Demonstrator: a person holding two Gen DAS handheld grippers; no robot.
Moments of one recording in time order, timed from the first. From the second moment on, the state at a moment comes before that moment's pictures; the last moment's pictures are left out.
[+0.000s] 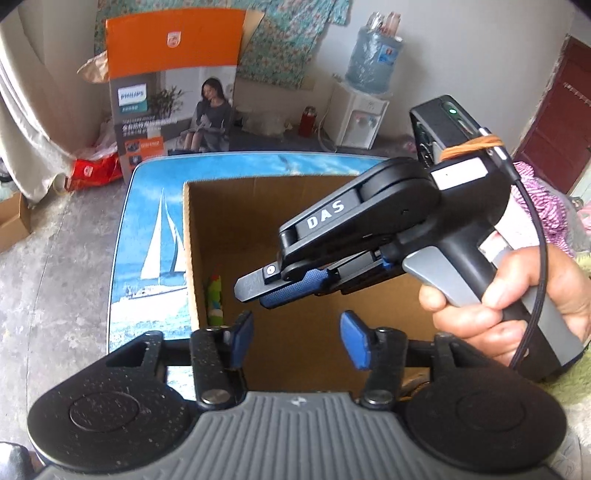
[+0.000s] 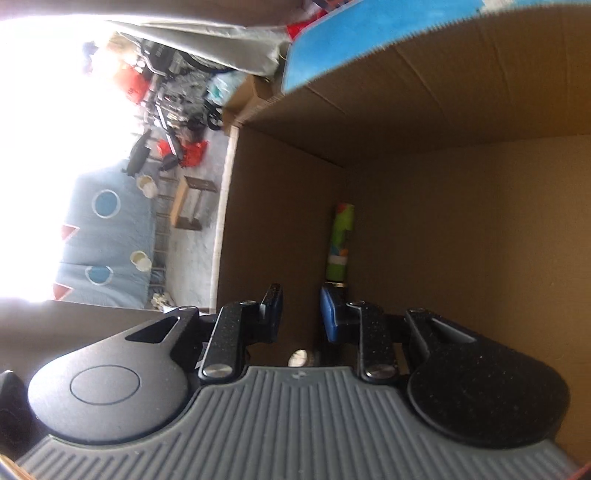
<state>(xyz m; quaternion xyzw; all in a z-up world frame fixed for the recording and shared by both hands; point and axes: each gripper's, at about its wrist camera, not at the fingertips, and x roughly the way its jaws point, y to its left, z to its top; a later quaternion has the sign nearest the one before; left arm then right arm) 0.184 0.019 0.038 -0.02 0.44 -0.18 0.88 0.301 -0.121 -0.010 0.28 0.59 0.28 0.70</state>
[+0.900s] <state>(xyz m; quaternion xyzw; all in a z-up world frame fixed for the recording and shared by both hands) 0.038 -0.004 0.053 -0.02 0.33 -0.28 0.90 0.015 -0.266 0.000 0.37 0.37 0.21 0.83</state>
